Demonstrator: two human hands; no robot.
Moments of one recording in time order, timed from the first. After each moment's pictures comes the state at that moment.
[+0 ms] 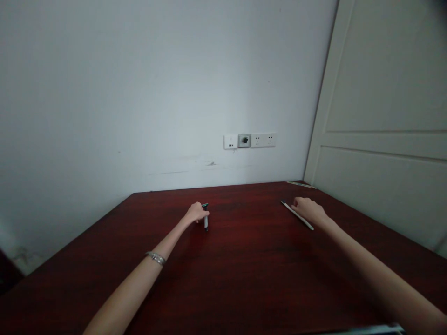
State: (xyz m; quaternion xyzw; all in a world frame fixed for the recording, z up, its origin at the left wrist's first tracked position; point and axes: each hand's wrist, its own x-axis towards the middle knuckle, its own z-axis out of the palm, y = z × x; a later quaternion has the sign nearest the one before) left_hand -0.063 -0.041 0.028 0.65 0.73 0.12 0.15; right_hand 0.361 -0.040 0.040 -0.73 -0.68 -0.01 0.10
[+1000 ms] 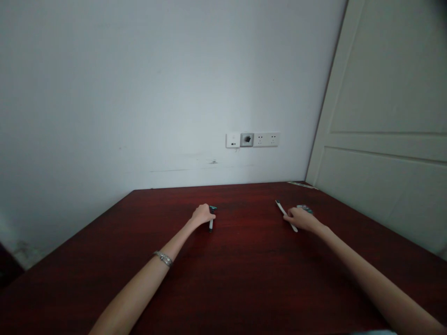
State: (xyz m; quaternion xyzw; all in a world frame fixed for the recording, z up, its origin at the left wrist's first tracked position) left_hand -0.045 -0.044 0.018 0.69 0.72 0.10 0.09; right_hand 0.346 -0.031 0.006 -0.63 -0.77 0.01 0.06
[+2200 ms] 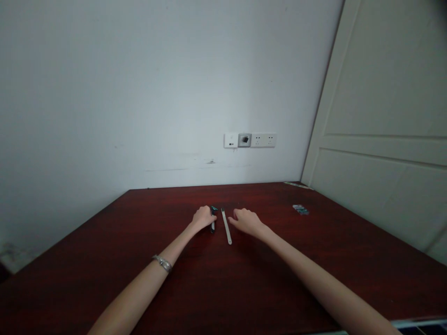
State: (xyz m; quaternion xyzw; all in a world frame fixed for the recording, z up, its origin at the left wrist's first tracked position) left_hand -0.032 -0.055 0.017 0.69 0.70 0.13 0.08; right_hand 0.162 -0.083 0.039 -0.56 -0.82 0.02 0.11
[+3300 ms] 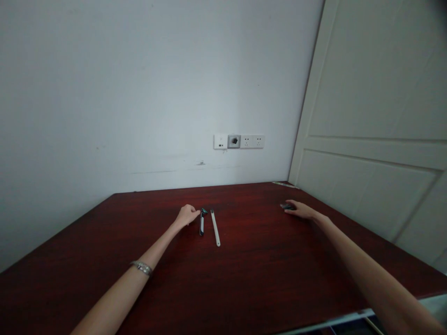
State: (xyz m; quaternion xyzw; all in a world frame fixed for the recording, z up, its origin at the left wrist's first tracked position) left_hand -0.049 -0.041 0.013 0.66 0.69 0.23 0.18; right_hand 0.465 0.031 -0.023 -0.62 -0.76 0.11 0.18
